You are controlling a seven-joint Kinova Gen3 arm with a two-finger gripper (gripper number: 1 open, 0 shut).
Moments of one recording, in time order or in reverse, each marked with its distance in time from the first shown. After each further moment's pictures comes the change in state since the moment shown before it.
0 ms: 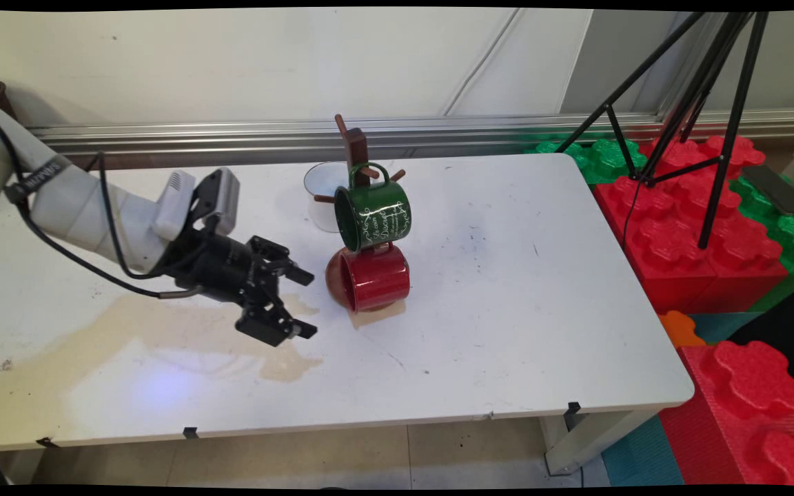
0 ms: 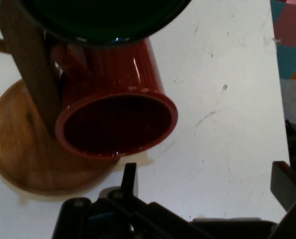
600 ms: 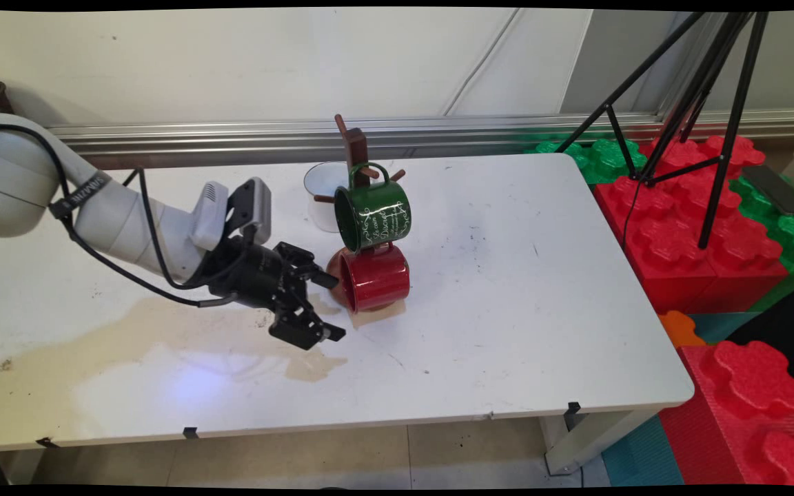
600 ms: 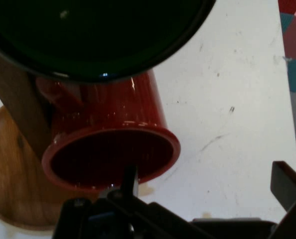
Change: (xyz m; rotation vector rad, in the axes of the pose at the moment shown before) arm 0.011 0.005 0.033 0.015 0.023 -0.009
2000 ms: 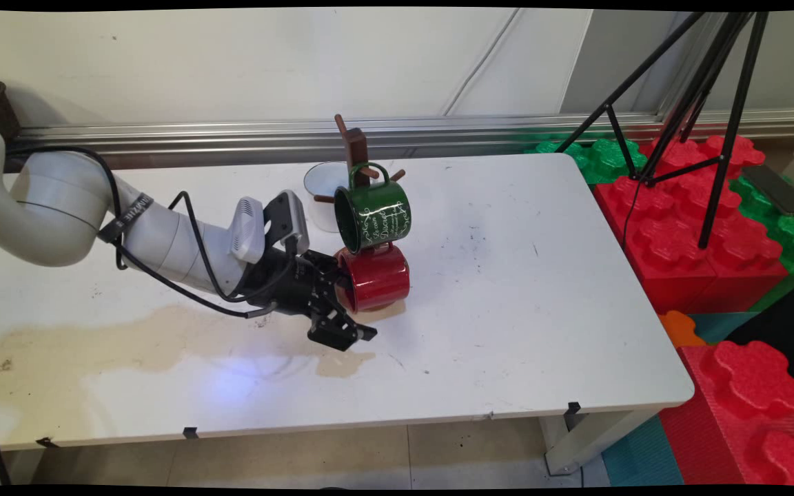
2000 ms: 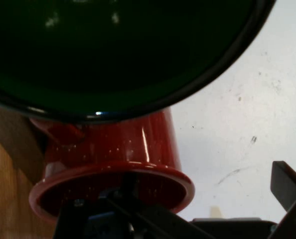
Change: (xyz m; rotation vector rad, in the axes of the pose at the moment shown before) arm 0.006 0.009 0.042 0.056 0.035 -0.051
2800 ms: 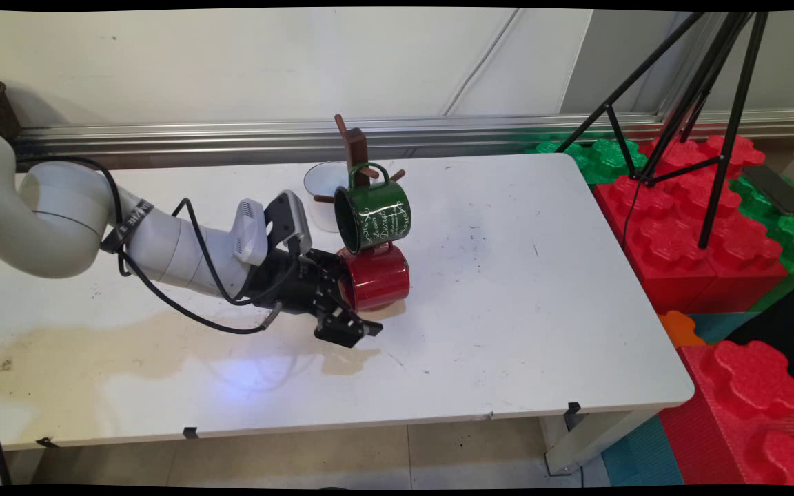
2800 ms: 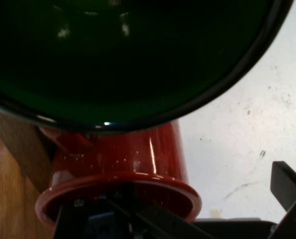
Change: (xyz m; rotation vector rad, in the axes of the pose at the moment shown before) arm -0.002 0.004 0.004 0.031 0.035 -0.016
